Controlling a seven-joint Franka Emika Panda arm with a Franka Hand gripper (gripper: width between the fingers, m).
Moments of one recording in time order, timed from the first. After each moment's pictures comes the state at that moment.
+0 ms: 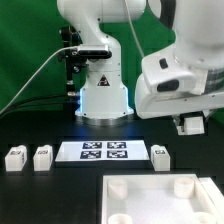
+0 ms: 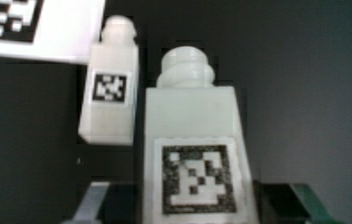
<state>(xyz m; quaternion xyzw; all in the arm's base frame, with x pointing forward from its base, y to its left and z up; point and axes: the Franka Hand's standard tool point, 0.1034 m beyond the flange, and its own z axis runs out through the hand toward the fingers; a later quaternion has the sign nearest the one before) 0.456 0.147 0.103 -0.97 -0.03 0.24 0.05</state>
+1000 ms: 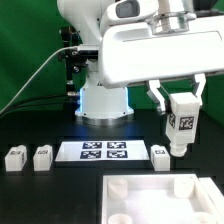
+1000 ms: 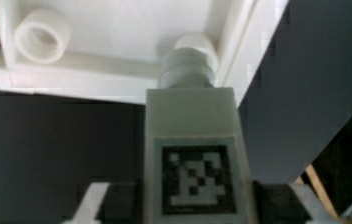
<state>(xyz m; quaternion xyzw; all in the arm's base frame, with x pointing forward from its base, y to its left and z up) 0.587 0.085 0.169 -0.96 -0.09 -0.25 0.04</state>
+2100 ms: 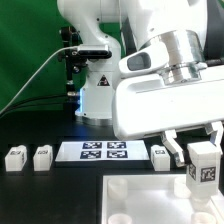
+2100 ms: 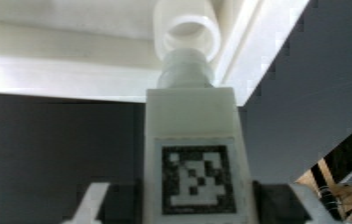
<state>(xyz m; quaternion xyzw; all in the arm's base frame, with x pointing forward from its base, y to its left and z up) 0.619 0.111 0.105 -0.95 -0.08 -0.28 0.06</state>
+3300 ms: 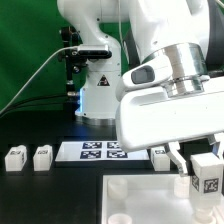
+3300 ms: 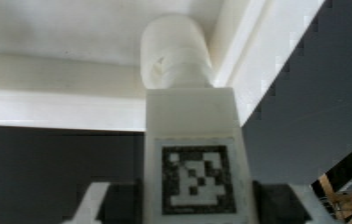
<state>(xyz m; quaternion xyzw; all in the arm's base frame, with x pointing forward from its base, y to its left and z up) 0.617 0.113 0.091 -0.96 -0.09 -0.27 0.06</state>
